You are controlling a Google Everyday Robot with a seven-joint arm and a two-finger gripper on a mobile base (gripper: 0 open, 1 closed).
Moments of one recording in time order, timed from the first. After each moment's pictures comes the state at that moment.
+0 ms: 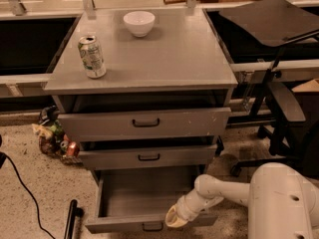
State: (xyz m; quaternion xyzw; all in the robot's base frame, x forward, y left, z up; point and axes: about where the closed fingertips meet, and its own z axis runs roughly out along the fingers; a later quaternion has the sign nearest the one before) arm 0.450 -0.052 0.216 -0.71 0.61 0.31 0.17
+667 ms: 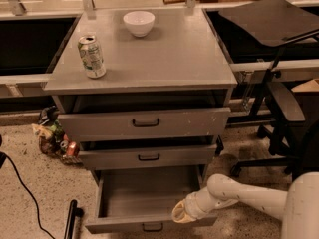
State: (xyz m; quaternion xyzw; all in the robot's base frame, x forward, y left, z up) arm 0.452 -0.077 0.277 -0.71 0.60 0.27 0.23
